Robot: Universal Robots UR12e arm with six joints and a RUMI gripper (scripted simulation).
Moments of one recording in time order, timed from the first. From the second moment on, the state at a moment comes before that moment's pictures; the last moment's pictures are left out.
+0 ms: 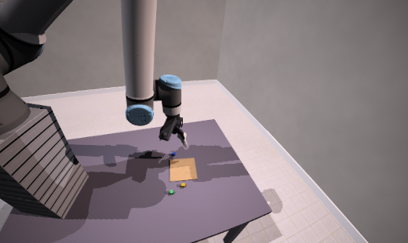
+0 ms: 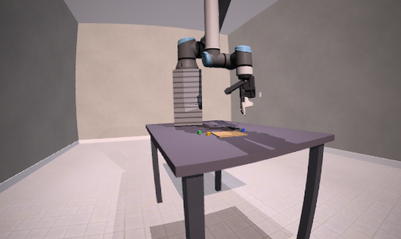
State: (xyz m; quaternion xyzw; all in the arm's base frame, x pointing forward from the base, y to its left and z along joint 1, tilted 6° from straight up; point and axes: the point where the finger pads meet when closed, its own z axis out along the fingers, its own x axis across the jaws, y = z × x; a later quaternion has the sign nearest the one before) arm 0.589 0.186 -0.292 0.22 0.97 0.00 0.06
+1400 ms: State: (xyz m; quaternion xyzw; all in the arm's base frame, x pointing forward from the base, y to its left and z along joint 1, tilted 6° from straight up) arm 0.589 0.186 -0.292 0.22 0.97 0.00 0.06
